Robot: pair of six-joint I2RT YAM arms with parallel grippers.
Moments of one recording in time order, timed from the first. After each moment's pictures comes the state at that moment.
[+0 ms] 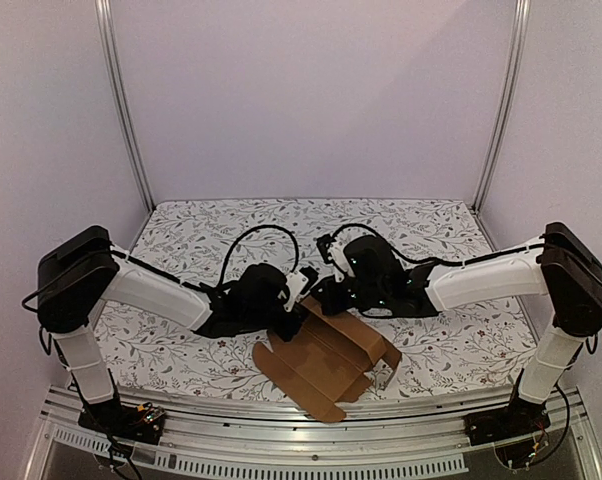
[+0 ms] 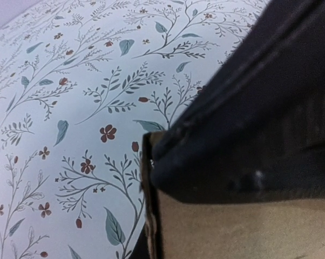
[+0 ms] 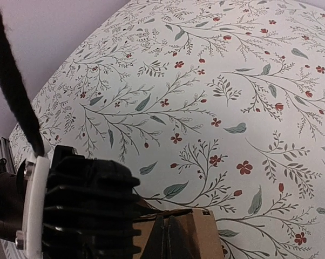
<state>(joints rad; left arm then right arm) -0.98 1.83 0.87 0.29 -0.12 -0.11 0.96 1.76 1.01 0.16 0.03 0.46</state>
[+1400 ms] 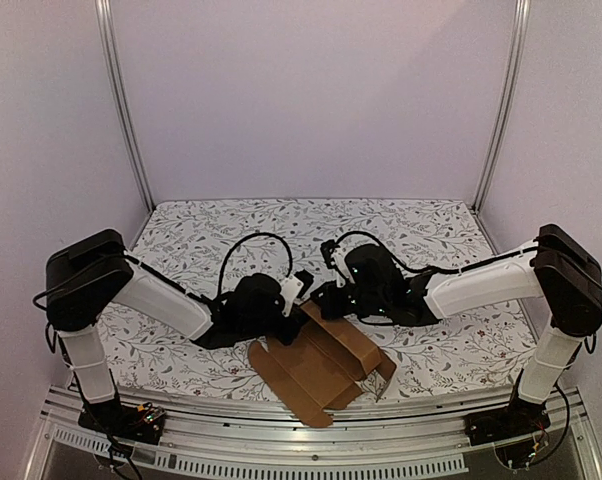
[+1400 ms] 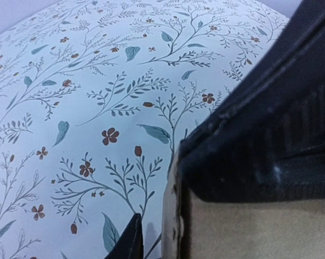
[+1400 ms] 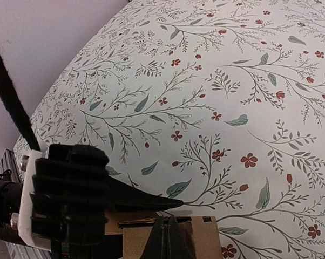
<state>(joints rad) -0.99 1.87 0.79 0.50 -0.14 -0.13 0.98 1.77 0.96 0.25 0.04 0.55</state>
